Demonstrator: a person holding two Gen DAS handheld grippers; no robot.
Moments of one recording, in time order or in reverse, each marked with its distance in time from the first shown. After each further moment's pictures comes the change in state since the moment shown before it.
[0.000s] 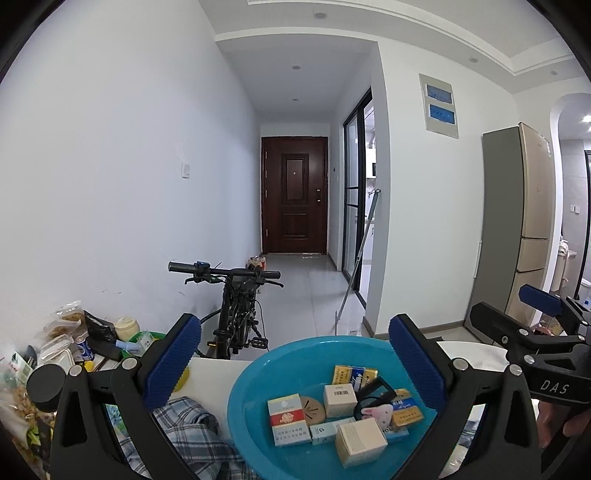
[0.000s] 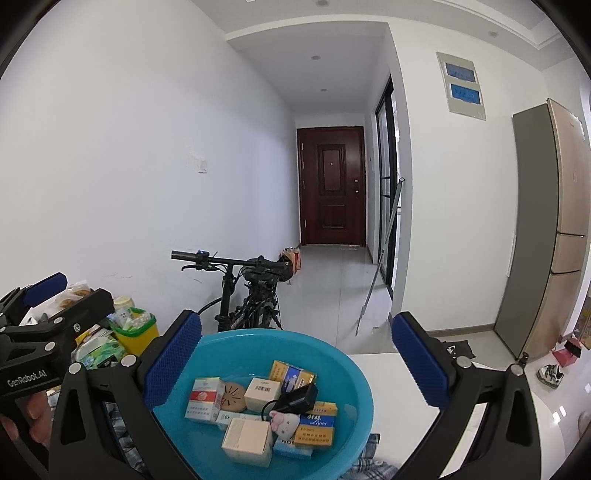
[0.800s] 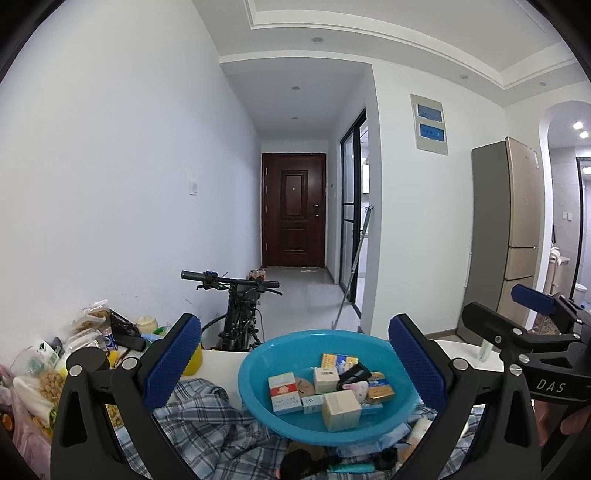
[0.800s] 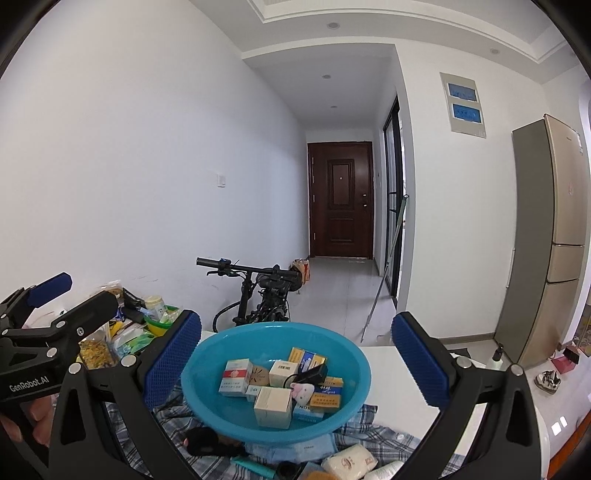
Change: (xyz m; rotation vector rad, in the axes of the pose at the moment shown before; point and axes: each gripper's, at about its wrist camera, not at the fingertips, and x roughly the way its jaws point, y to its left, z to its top) left arm -0.128 -0.006 -0.007 -0.005 -0.060 -0.007; right arm -0.105 0.021 -0.010 -0.015 -0.049 0.039
